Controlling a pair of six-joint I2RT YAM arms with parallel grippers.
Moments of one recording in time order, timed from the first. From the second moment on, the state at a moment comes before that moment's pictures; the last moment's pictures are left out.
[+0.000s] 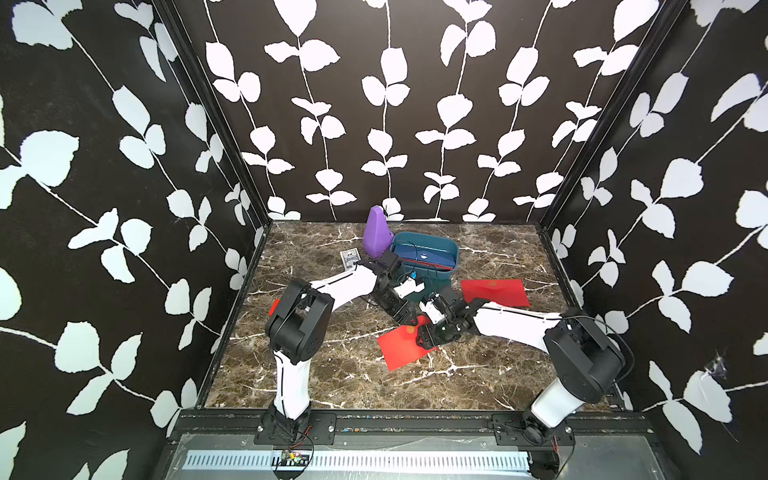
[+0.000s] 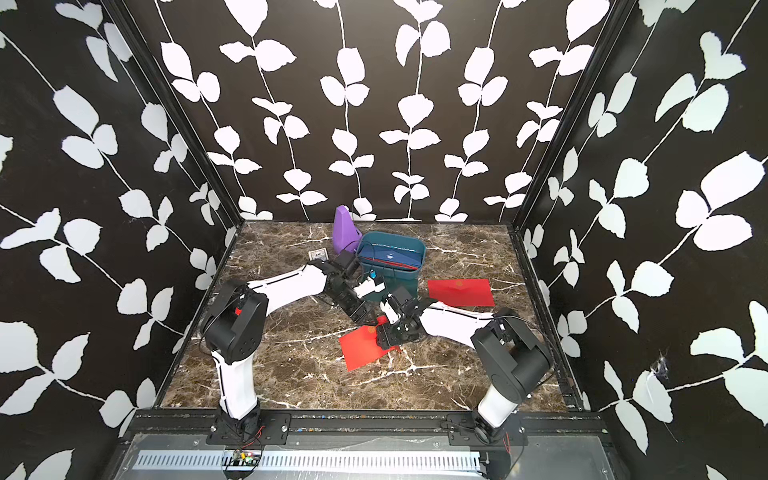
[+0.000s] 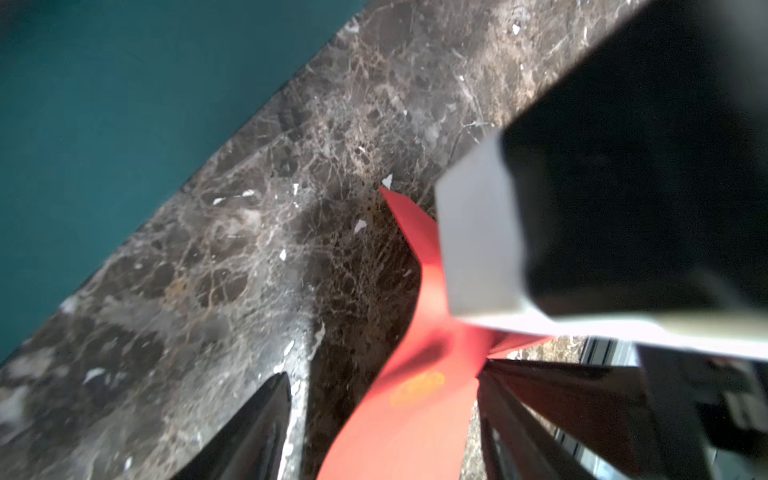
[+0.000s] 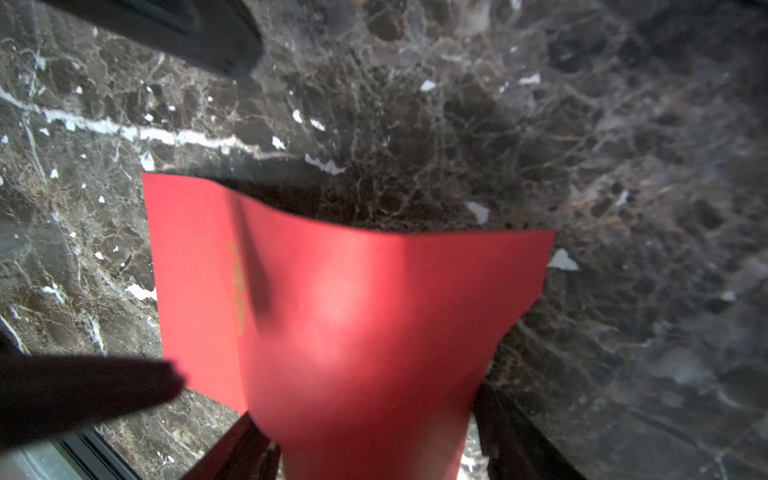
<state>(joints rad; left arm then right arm) -0.63 1.95 1.36 -0.75 0.60 0.26 0.72 1.65 0.90 -0.46 -0.24 0.32</state>
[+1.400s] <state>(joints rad) -0.62 1.72 1.25 -0.72 0.63 -0.01 0.48 1.32 0.96 -0.79 0.04 0.28</state>
